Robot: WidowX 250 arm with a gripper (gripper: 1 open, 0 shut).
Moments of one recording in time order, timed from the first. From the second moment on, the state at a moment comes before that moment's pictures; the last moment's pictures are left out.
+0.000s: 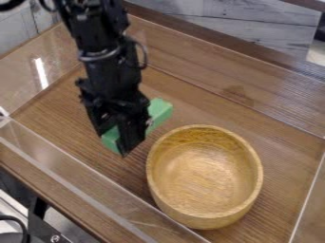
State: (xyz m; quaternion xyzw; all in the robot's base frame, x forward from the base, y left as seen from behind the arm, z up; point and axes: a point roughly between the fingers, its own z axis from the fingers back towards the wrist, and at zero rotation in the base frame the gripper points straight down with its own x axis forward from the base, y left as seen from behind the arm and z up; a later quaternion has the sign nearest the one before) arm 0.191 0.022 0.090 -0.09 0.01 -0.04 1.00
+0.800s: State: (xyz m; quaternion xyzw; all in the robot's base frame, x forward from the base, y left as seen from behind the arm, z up) arm 0.176 -0.113 0.153 -0.07 -0.03 -0.14 0.99
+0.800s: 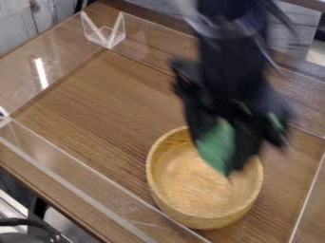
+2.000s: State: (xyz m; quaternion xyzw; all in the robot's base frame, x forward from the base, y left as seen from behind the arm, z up) arm 0.183 -0.082 0.115 -0.08 -0.05 -0.06 0.99
